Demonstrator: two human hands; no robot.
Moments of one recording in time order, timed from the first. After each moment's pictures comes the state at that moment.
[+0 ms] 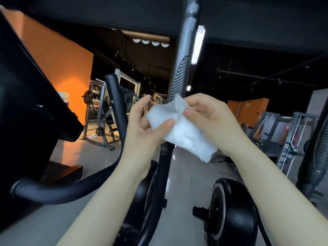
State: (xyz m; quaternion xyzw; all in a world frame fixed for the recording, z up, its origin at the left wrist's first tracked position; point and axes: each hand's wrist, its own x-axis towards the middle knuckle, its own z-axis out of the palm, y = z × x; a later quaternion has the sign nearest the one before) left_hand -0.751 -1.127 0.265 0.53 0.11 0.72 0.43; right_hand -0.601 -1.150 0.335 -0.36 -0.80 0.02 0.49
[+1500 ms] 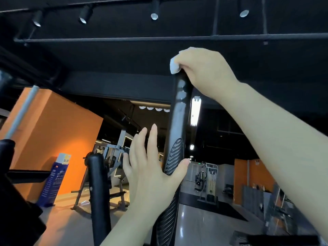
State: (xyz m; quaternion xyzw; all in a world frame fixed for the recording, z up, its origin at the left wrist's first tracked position) left_hand -0.718 -1.022 0.359 0.57 0.35 0.72 -0.17; right_hand -0.622 -1.072 0.595 -0.25 -0.67 -0.62 0.32
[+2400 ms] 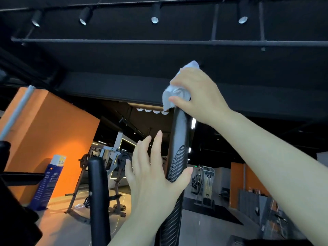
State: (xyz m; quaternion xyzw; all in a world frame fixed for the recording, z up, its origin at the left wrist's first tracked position) left_hand -0.717 -1.015 0.355 0.58 0.34 0.72 -0.16; right_hand -0.620 -1.051 0.553 -0.22 -0.73 -0.52 0.39
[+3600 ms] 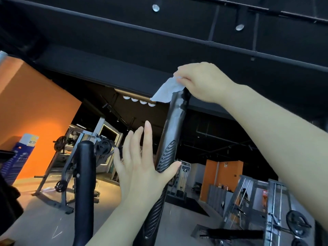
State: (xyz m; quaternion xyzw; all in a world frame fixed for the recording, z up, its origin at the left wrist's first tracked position) left_hand -0.714 -1.015 0.351 0.54 0.38 0.72 -0.21; right_hand -0.626 -1.086 0.599 -0.36 -0.70 -0.59 0.17
